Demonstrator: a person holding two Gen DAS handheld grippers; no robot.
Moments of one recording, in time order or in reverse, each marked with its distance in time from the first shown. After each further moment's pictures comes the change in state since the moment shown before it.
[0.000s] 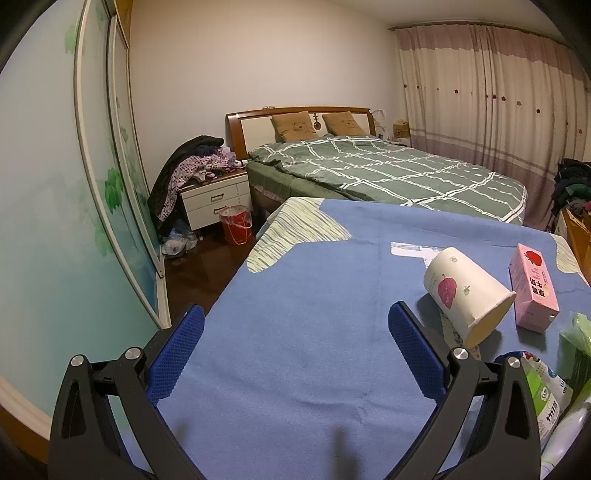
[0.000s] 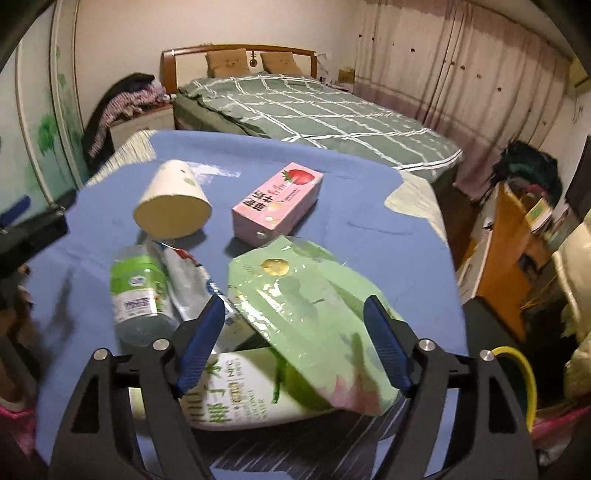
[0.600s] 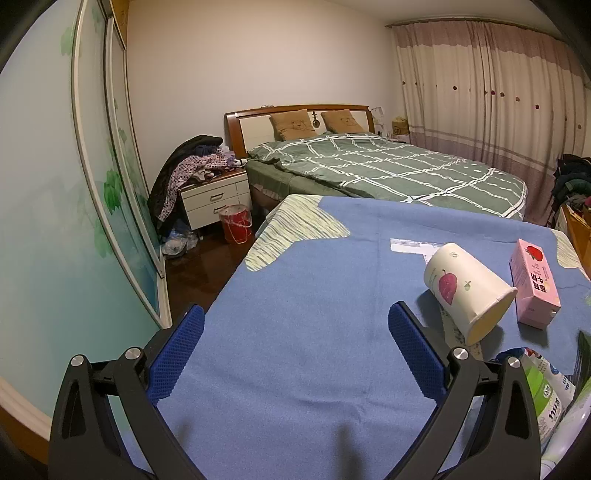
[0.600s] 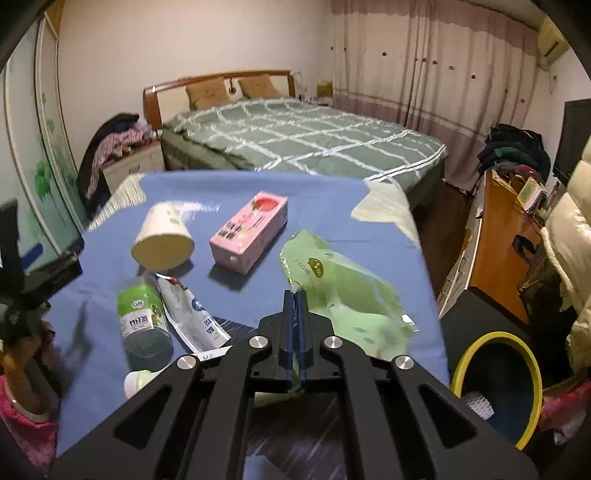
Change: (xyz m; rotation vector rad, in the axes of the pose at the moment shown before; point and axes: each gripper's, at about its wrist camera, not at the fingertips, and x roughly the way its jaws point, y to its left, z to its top) left arm -0.002 -0.003 0.000 0.014 0.005 0.000; right arm -0.053 -0.055 -0.009 0.167 -0.117 0.050
